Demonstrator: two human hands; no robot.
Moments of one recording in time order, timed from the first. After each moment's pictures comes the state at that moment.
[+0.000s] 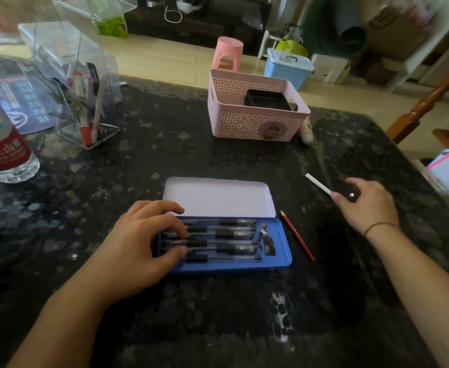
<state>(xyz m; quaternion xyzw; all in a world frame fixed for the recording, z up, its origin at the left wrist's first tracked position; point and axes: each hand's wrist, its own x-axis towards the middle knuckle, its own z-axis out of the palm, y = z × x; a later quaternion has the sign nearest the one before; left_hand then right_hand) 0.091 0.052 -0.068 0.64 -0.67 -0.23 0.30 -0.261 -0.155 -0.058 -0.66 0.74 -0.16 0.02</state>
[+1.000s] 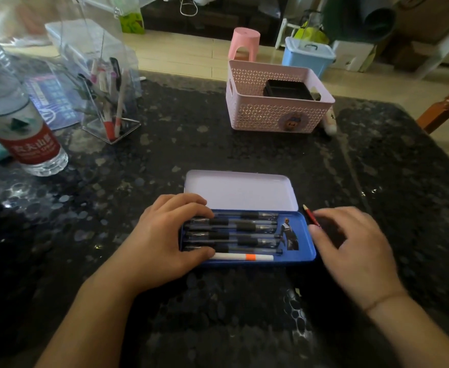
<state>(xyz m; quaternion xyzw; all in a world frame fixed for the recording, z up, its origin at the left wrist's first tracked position) 0.089 0.052 -0.070 0.64 -0.68 -0.22 0.28 -0.201 -0.038 -0.064 -0.80 0.55 -0.22 0.04</state>
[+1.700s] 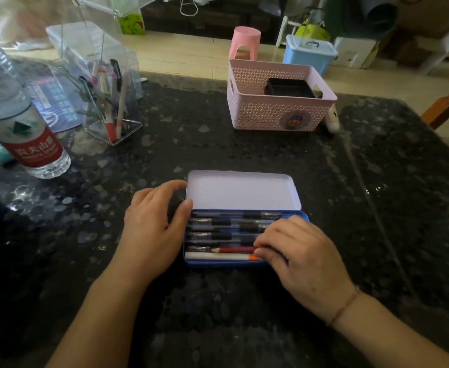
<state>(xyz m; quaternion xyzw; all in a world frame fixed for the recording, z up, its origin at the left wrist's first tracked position) 0.087 0.044 -0.075 0.75 -0.53 -0.17 0.36 -0.149 -0.011 -0.061 -0.92 0.34 -0.19 0.08</state>
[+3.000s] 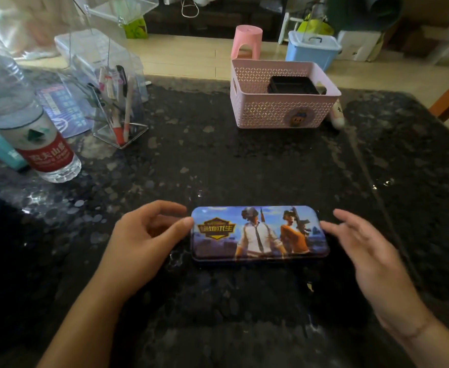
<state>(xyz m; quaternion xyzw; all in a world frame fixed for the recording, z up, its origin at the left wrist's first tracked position) 0.099 0.073 -0.064 0.68 -0.45 -0.35 0.47 -0.201 -0.006 -0.064 -0.59 0.55 -0.37 0.46</state>
